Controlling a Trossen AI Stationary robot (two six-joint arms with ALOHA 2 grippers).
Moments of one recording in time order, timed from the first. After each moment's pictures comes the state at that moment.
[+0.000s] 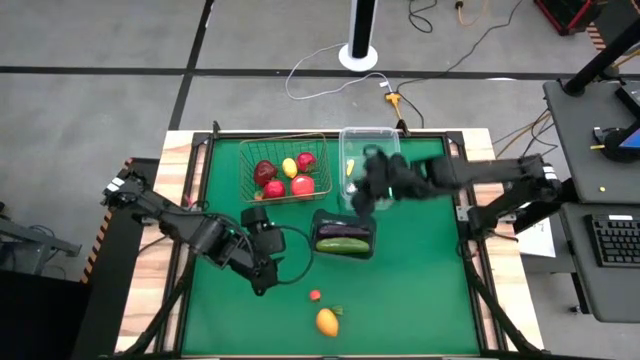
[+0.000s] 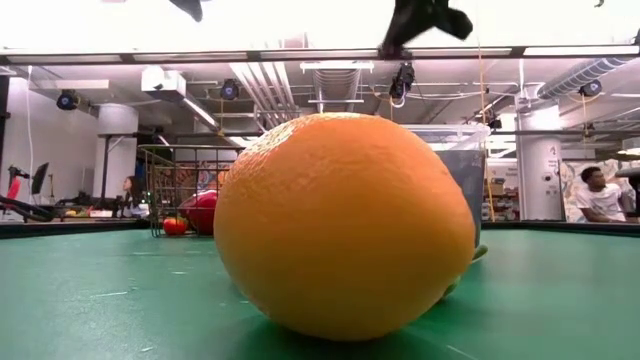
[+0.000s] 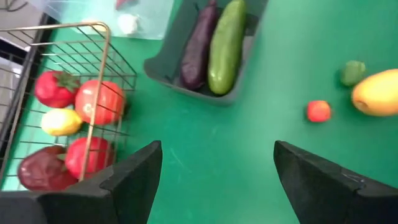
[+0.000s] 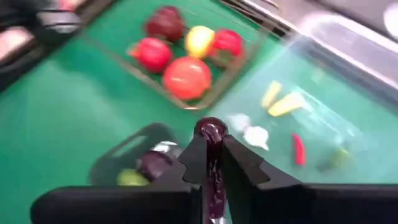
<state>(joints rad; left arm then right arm) -0.50 1.54 1.52 -1.18 -0.49 -0.58 0.03 1.46 1.50 -0.92 0.40 0.69</state>
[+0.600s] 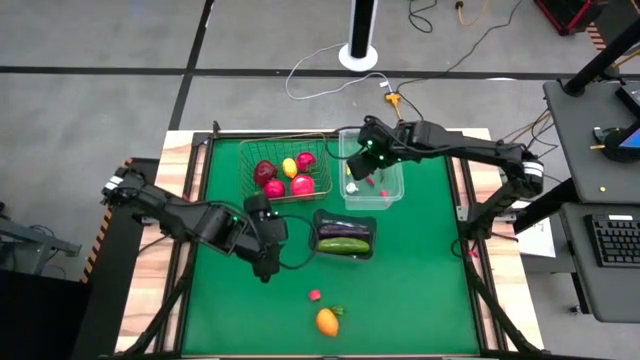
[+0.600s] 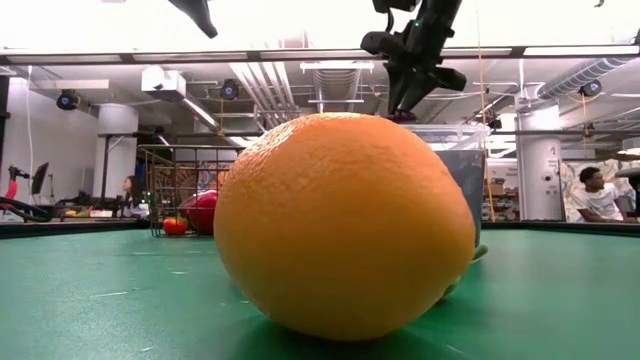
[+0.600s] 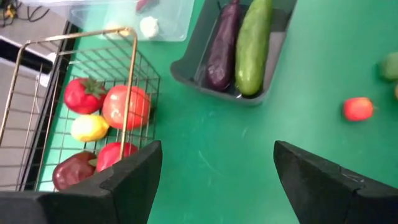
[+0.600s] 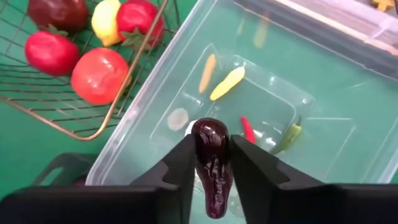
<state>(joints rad) -0.42 1.51 1.49 -1.17 -0.51 -0.45 -0.33 1.57 1.50 -0.99 0.18 0.66</state>
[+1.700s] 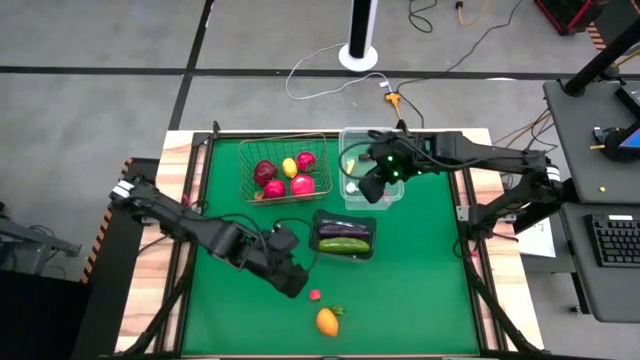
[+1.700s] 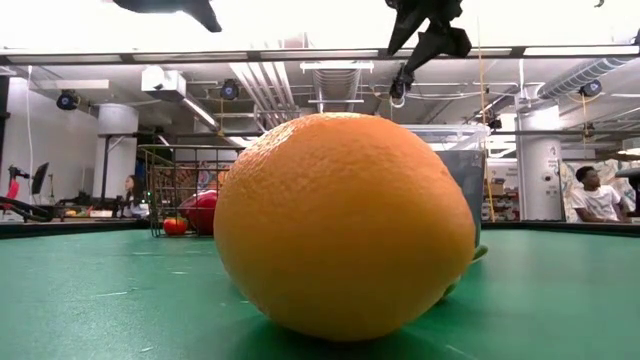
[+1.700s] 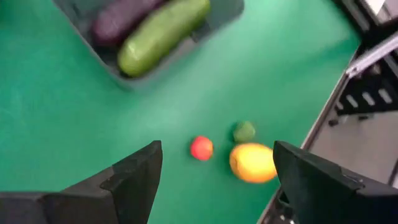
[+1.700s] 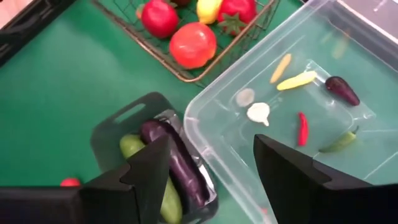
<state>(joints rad) -0.48 1.61 1.46 -0.86 -0.29 -1.21 -0.16 1.44 1.50 -0.99 0.09 0.55</state>
